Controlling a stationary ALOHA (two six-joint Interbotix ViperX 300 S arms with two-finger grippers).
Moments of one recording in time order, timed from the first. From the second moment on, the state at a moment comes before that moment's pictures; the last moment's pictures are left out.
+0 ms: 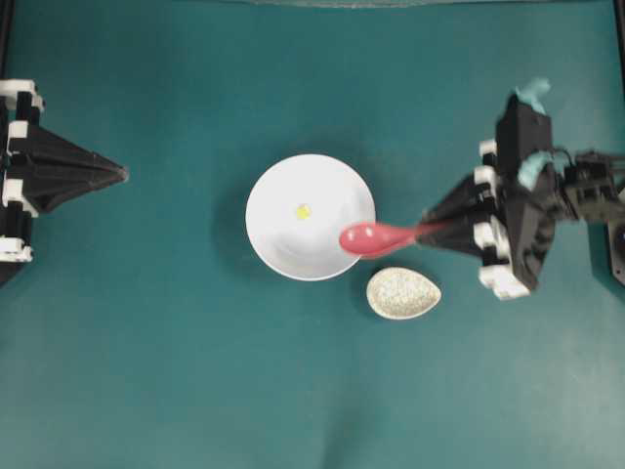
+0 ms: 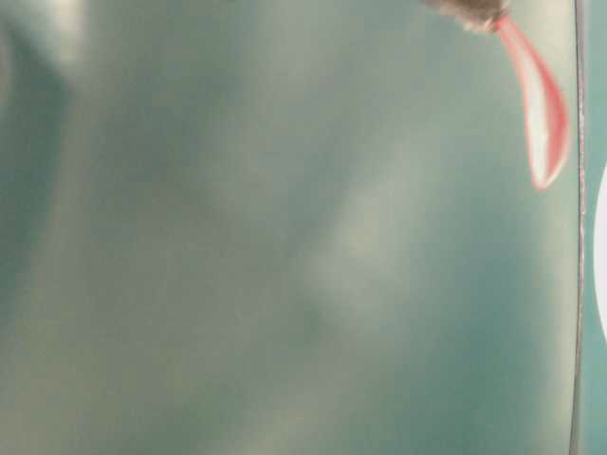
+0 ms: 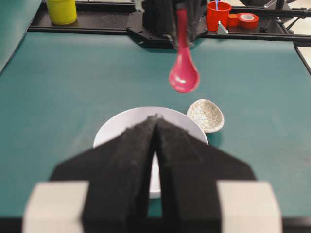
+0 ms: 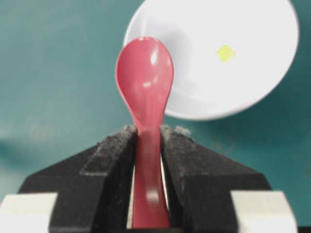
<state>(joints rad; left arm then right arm) 0.04 -0.97 1.18 0.01 -0.17 -0.01 -0.01 -0.45 0.91 0.43 0.11 -0.10</state>
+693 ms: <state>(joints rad) 0.04 -0.96 1.18 0.01 -0.13 0.01 -0.15 -0.20 0.60 0.41 0.51 -0.08</state>
